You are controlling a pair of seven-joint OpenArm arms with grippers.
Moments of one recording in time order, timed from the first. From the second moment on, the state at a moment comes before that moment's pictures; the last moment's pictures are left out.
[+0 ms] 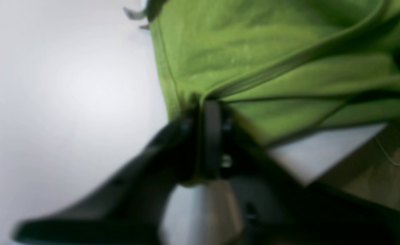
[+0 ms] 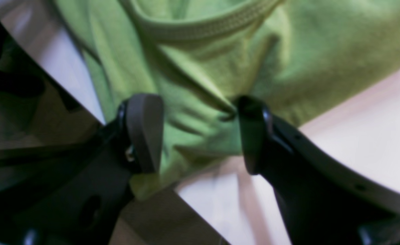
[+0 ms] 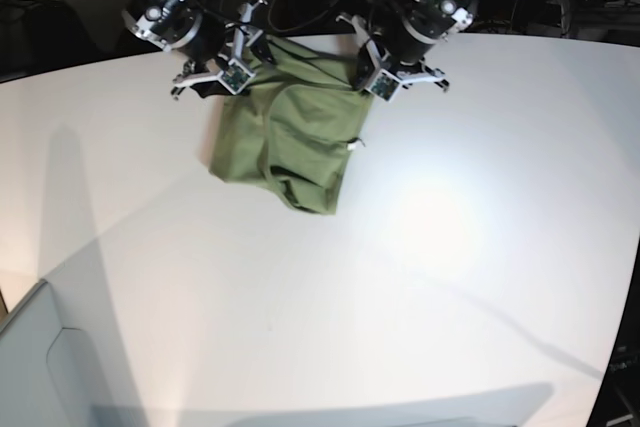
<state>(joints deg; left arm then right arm) 29.2 -21.5 21.2 108.5 -5.7 -5.2 29.6 -30.9 1.9 2.4 106.6 -12.4 46.0 -23.7</state>
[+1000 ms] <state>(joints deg) 19.9 -10.1 7.5 112.3 -5.7 -5.3 29.8 -24.4 7.5 15.9 114.6 -13.1 46.1 -24.2</state>
